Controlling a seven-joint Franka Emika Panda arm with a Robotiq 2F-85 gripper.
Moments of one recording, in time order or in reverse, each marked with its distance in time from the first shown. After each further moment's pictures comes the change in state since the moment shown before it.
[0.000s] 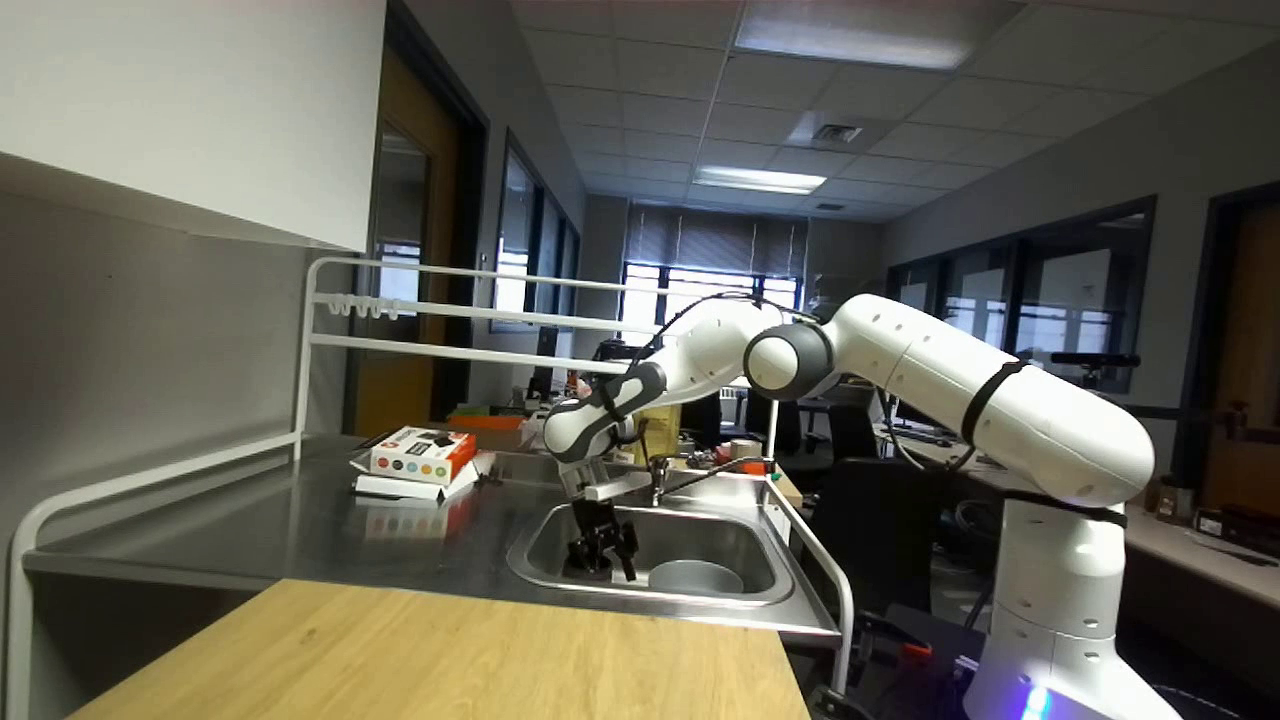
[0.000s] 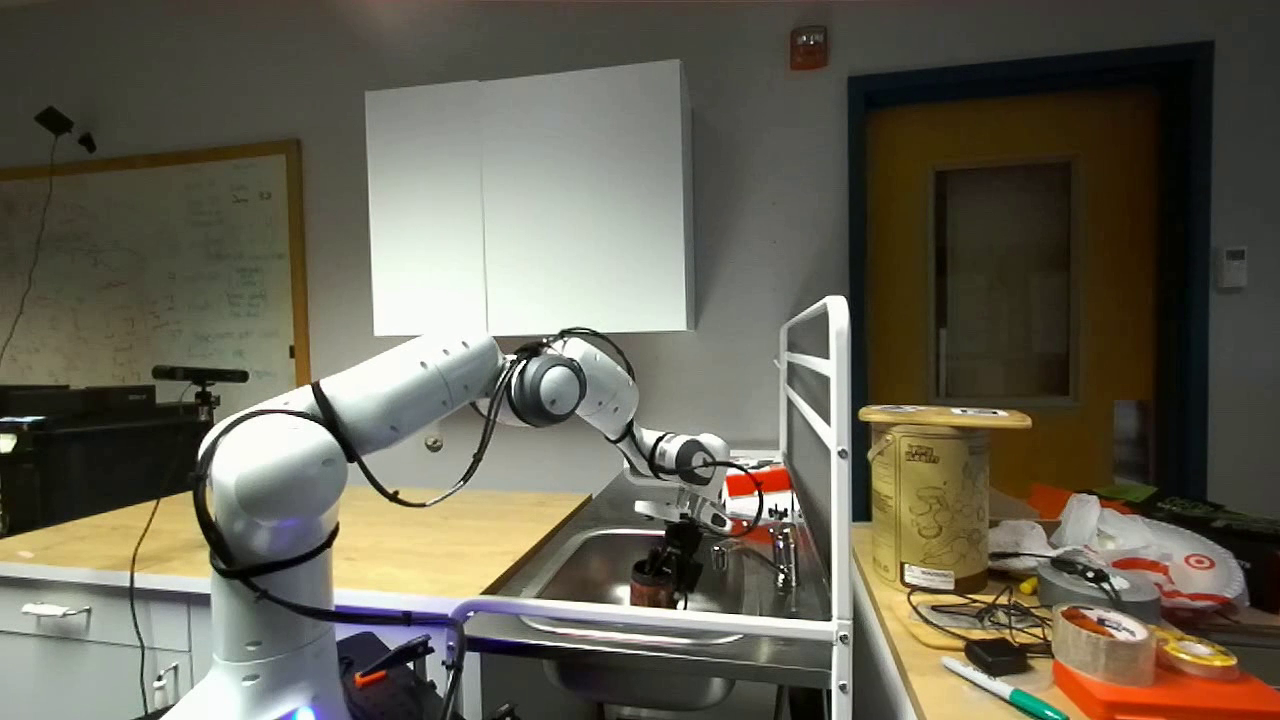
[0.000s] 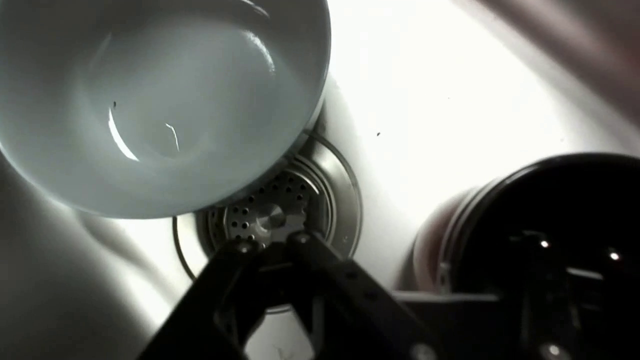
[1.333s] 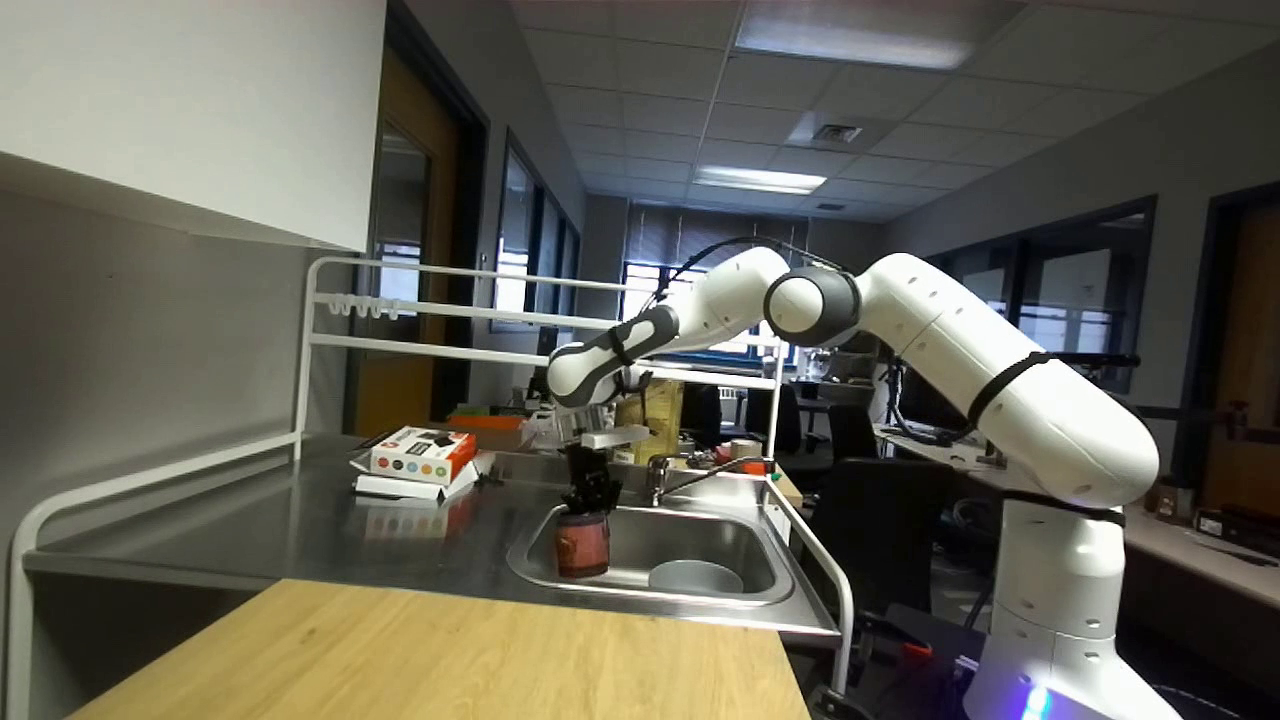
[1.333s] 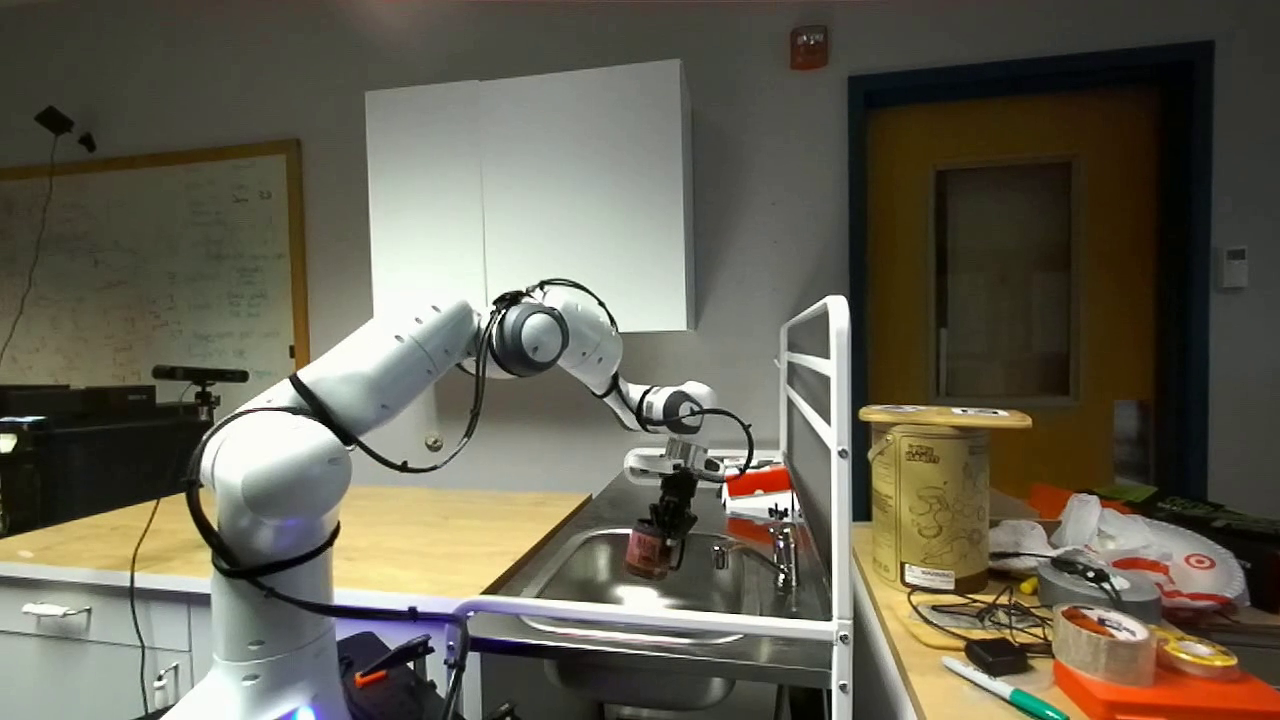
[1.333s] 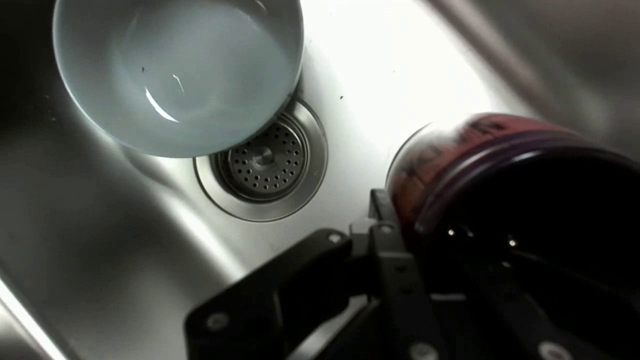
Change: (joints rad) arm 0.037 -0.249 -0.009 -0.185 0.004 0.111 0.000
